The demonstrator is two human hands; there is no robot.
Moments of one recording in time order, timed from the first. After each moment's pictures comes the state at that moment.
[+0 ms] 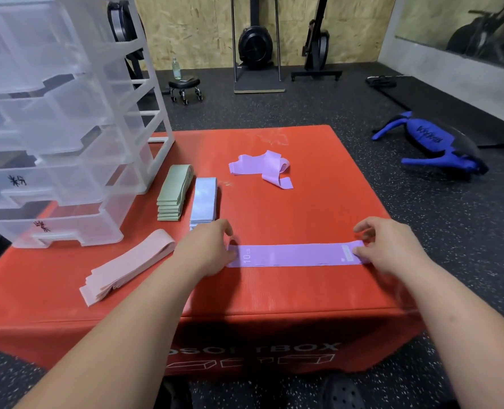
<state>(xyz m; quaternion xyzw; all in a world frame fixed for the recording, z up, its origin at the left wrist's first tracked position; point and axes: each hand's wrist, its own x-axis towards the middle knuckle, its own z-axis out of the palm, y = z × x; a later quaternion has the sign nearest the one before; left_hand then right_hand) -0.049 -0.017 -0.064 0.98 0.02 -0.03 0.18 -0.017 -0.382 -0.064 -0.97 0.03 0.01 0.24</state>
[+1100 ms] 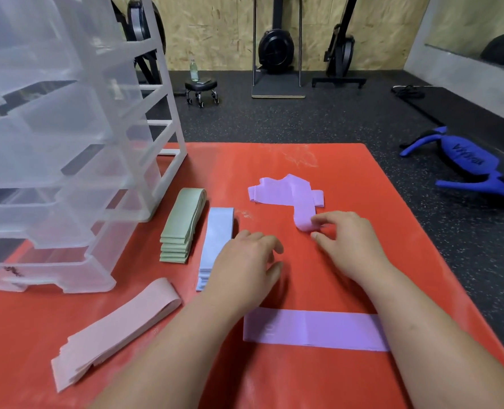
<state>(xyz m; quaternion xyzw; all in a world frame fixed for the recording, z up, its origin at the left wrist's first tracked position) 0.027 -0.032 -0.068 0.96 -0.10 0.14 0.21 0.108 -0.247 -0.061 -0.95 -0.13 -0.08 0.26</state>
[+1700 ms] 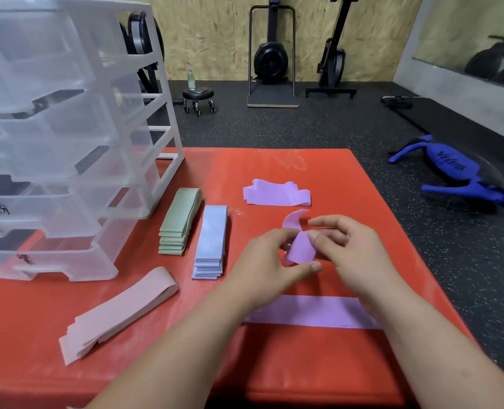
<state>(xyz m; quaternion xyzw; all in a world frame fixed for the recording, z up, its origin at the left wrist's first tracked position) 0.002 -0.078 -0.052 0.88 -0.12 0.07 0.45 0.020 -0.259 -0.023 -0.76 -0.07 0.01 0.65</state>
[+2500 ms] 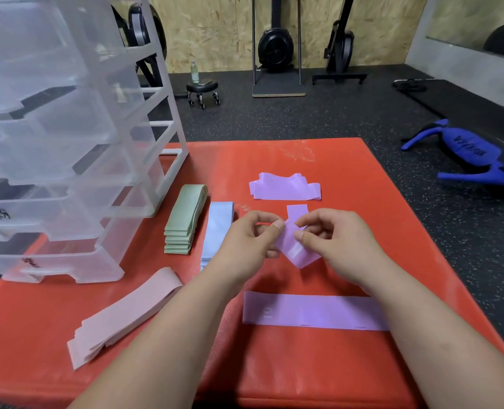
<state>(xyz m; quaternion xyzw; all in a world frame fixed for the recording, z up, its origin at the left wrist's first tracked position) 0.023 -0.050 -0.048 0.71 0.05 0.01 0.70 0.058 -0.244 -0.040 -0.84 -0.15 0.00 0.52</state>
